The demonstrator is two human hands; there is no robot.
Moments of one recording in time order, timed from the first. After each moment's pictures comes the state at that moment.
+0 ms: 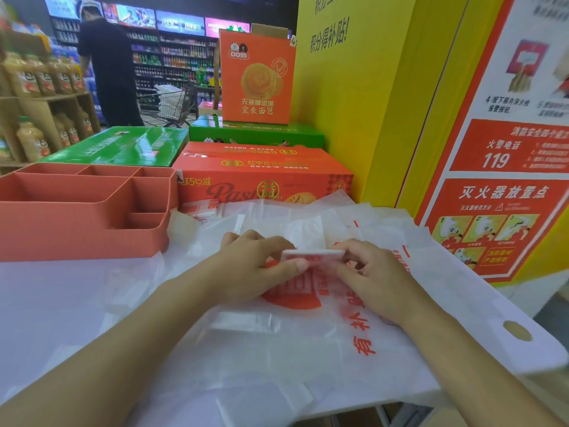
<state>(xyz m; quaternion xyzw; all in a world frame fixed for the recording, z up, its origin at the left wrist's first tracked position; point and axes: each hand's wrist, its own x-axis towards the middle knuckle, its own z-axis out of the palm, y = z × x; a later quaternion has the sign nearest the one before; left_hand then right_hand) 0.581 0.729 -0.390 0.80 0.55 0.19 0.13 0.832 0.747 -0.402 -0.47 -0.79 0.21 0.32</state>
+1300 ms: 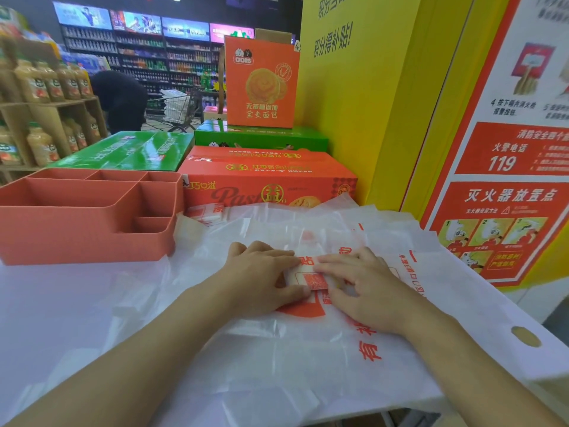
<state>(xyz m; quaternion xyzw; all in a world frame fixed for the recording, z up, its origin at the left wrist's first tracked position) 0.594 0.734 -0.404 0.81 0.58 0.09 0.02 0.825 0.749 -0.405 -0.47 -0.86 0.11 0.15</state>
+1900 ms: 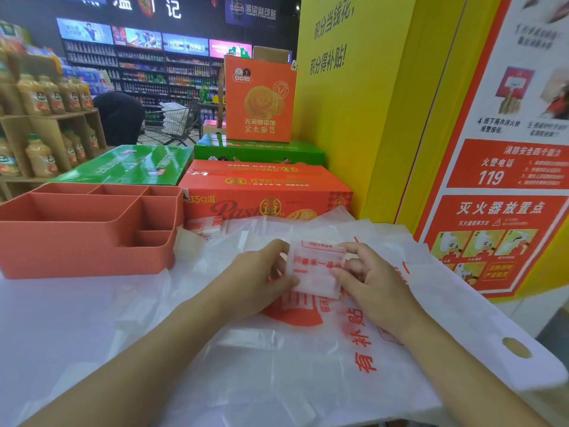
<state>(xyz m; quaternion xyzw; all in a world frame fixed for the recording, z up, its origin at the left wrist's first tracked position) 0.588 0.732 -0.394 0.77 0.55 0.28 0.17 0.822 0.746 -0.397 -0.47 -0.73 0.31 0.40</state>
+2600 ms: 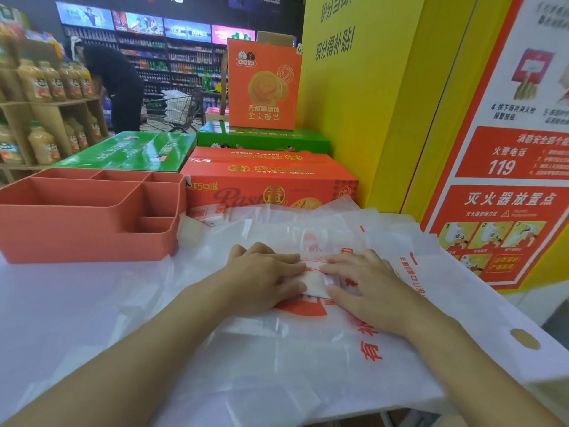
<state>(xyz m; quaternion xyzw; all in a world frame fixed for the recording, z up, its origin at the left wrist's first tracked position) 0.590 0.736 -0.400 0.82 0.57 0.05 0.05 0.825 0.749 -0.403 -0.49 -0.86 0.08 0.13</state>
